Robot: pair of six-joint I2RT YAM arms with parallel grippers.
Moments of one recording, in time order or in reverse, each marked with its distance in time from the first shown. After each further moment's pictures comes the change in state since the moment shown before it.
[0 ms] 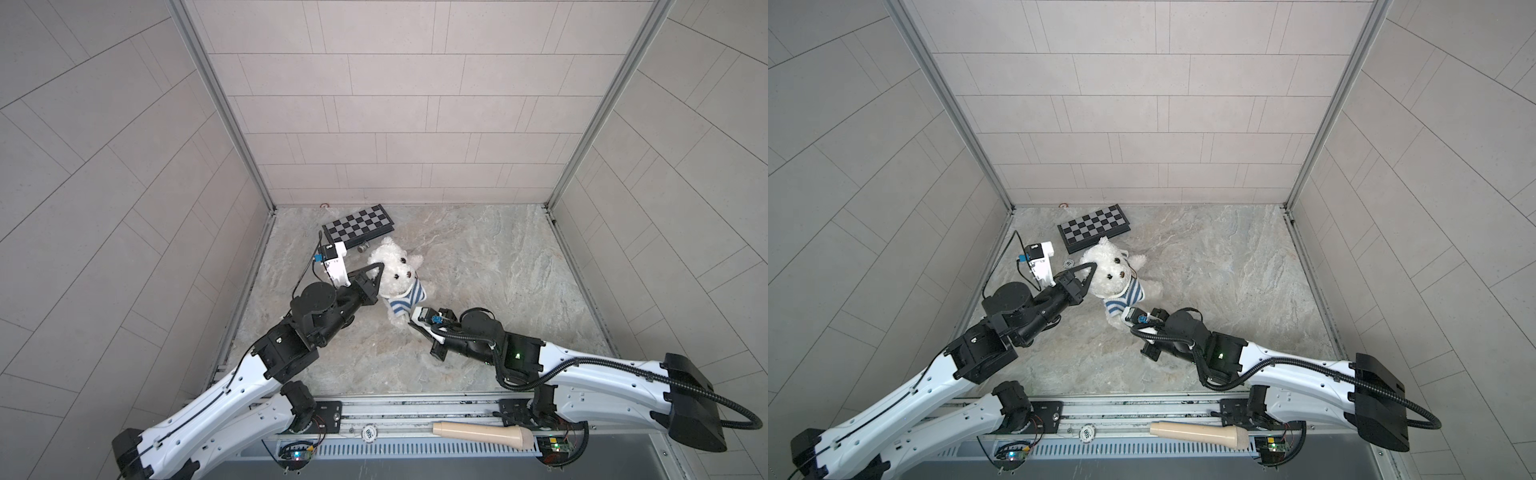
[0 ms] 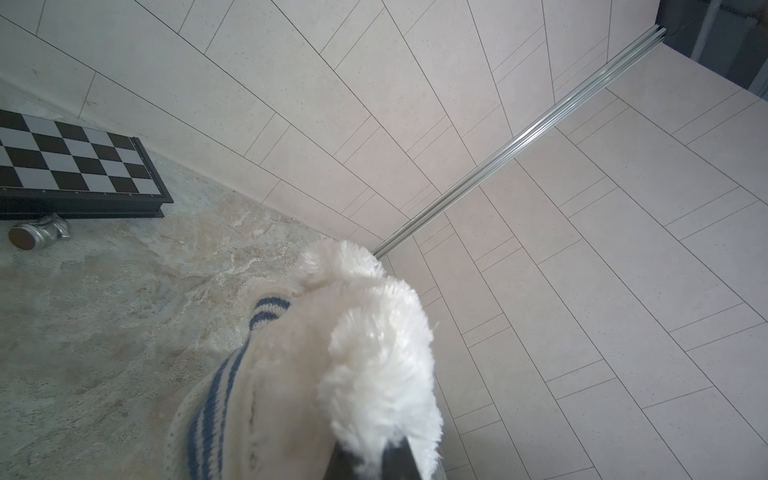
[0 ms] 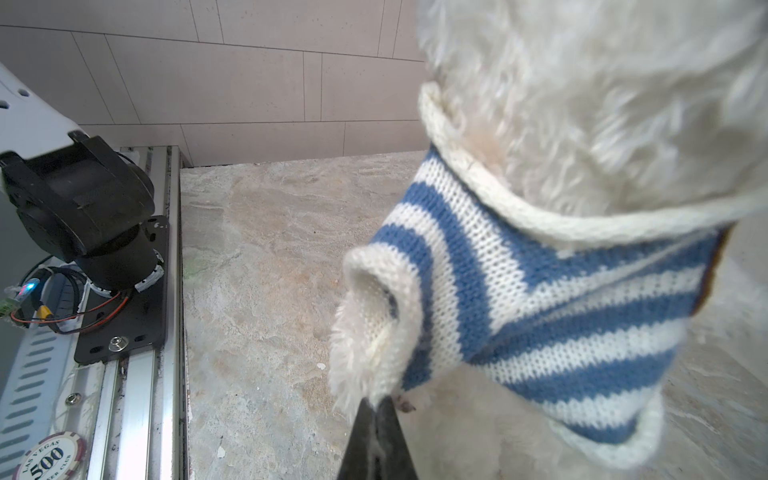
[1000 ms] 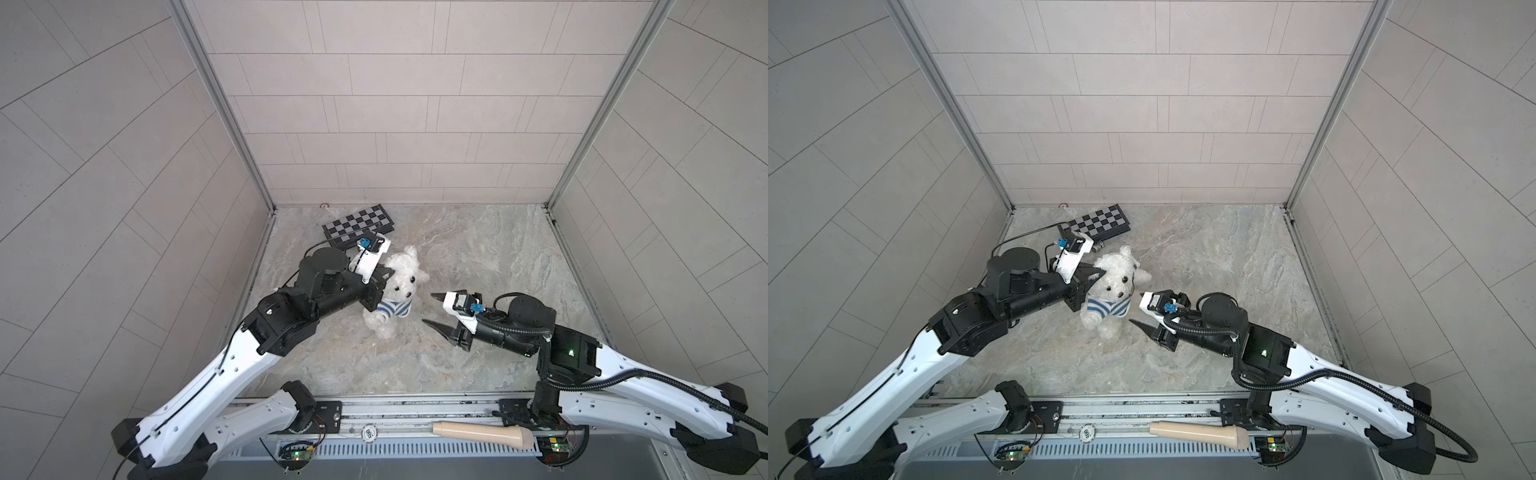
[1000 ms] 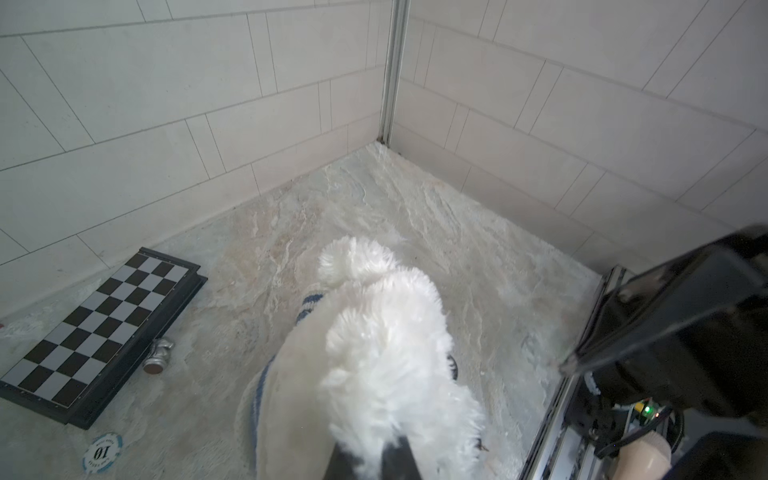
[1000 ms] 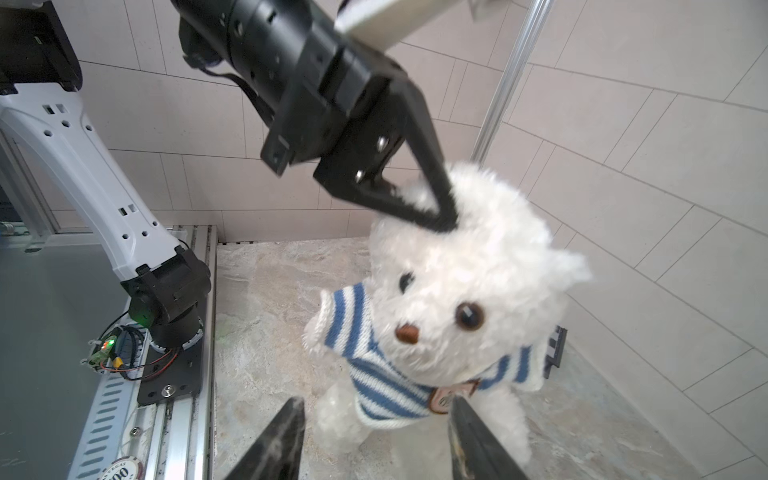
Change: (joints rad) left arm 0.053 0.207 0.393 -0.525 0.315 0.812; right arm -0.027 -0.214 0.274 -0.316 -0.081 -0.109
